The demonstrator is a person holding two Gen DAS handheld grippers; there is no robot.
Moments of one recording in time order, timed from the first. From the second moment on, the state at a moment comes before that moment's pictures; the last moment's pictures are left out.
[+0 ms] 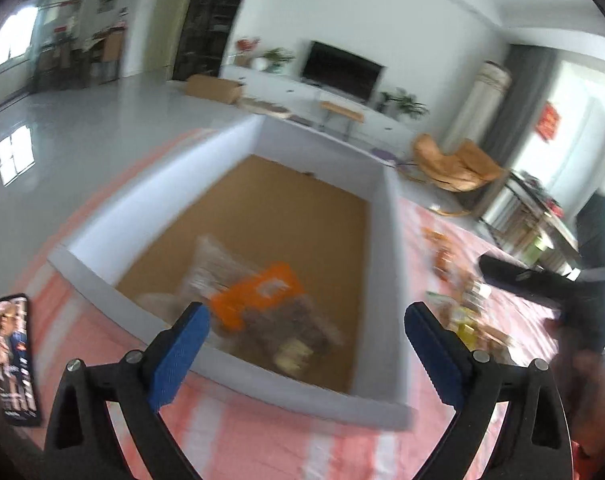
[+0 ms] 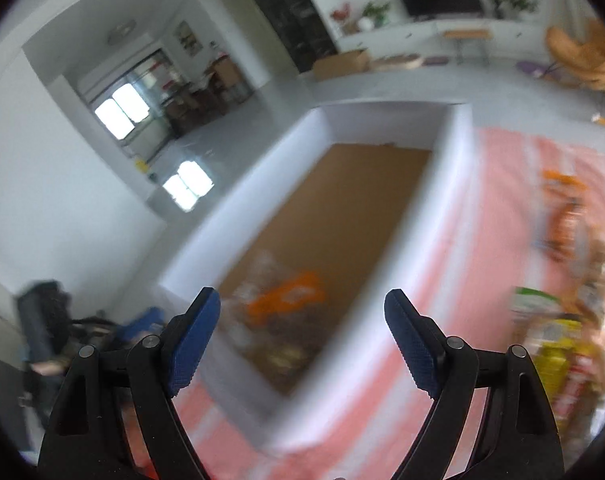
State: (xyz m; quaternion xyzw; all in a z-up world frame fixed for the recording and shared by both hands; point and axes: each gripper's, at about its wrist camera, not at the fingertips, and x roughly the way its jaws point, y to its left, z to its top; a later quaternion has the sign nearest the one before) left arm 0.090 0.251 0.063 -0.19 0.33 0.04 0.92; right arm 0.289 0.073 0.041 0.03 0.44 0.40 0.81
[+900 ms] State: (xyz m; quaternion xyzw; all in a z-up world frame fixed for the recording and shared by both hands) left arm 0.081 0.015 -0.070 -0.03 0.45 -0.12 0.88; right arm 0.247 -0.264 -0.098 -0.02 0.44 0.04 0.90
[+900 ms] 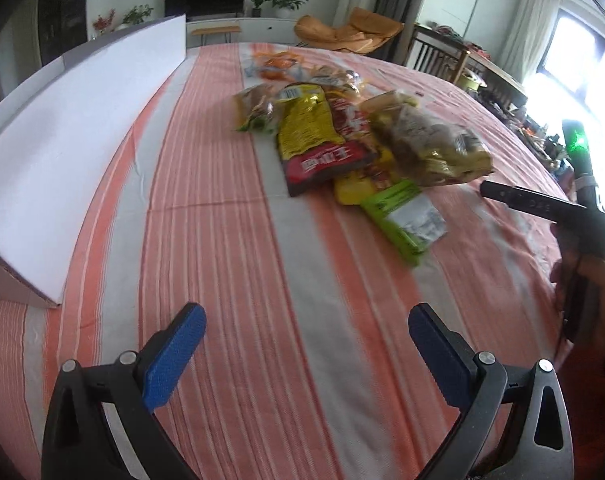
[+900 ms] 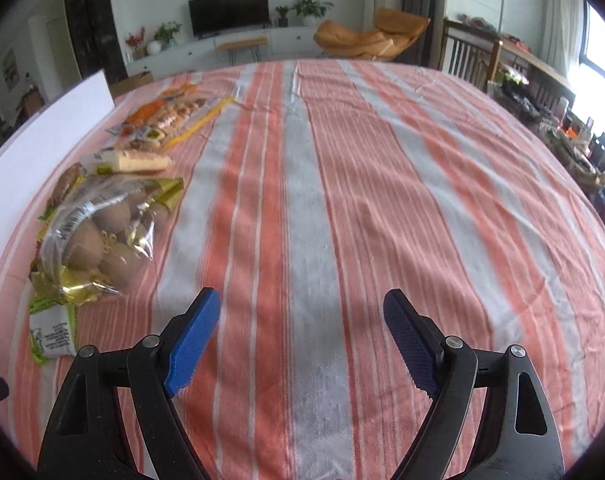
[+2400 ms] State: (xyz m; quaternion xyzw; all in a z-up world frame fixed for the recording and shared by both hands) left arm 0.079 0.016 -0.078 0.04 0.44 -0.09 0.89; right arm 0.246 -0.264 -0.098 -0.02 0.46 0.05 0.89
